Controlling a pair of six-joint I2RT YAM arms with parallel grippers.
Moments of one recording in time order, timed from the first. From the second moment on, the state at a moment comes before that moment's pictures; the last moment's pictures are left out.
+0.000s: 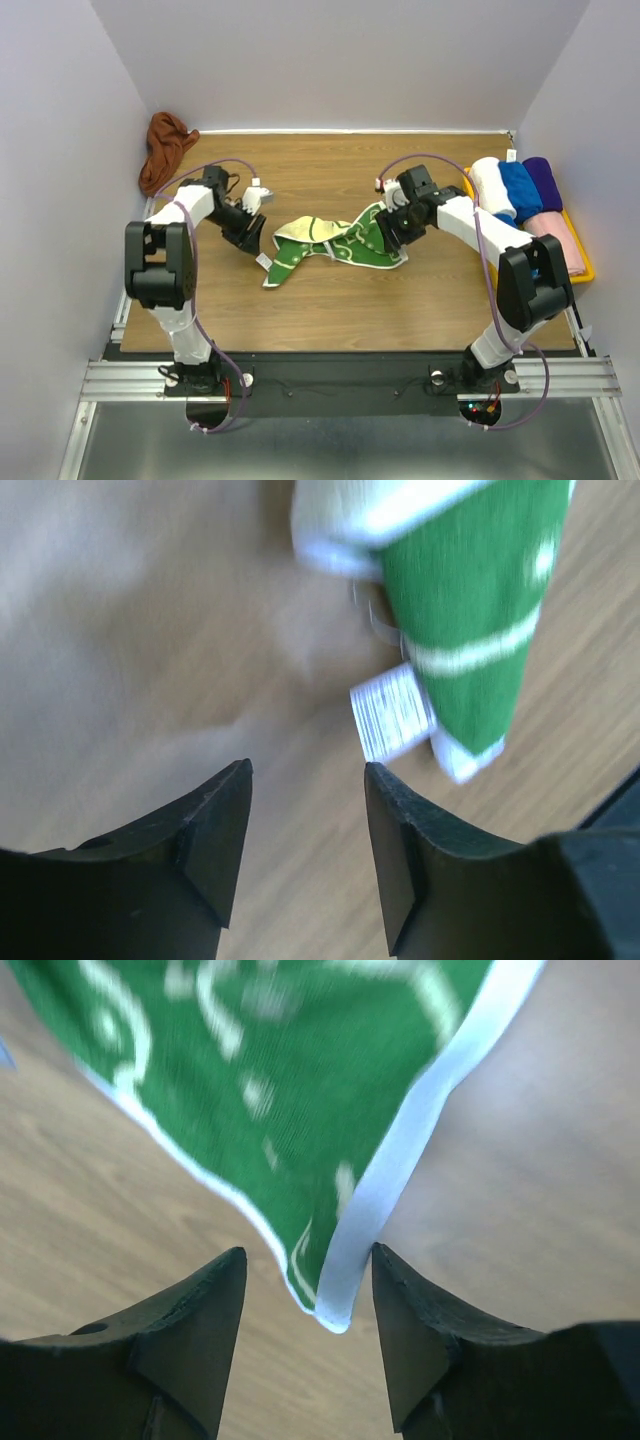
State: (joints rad) left arm -0.04 1.77 1.22 -0.87 0.53 0.64; right arm 0.39 1.66 1.19 -0.68 -0.22 -0.13
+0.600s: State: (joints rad) left arm -0.17 2.01 1.37 -0.71 0.63 0.49; right arm 0.36 1.74 1.21 -0.66 -0.30 -0.10
